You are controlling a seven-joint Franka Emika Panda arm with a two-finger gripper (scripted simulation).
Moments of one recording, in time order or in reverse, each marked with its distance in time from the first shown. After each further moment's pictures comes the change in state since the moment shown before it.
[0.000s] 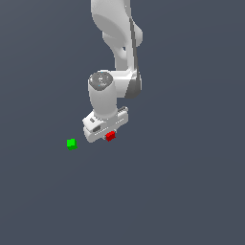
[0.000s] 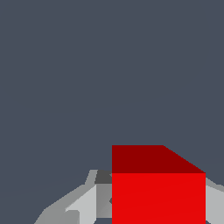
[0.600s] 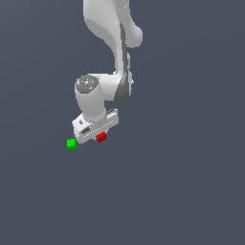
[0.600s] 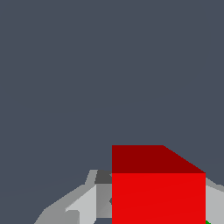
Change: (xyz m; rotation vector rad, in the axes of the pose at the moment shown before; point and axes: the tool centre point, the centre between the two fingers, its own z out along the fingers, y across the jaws) arm -0.027 0.034 0.013 0.001 -0.001 -0.002
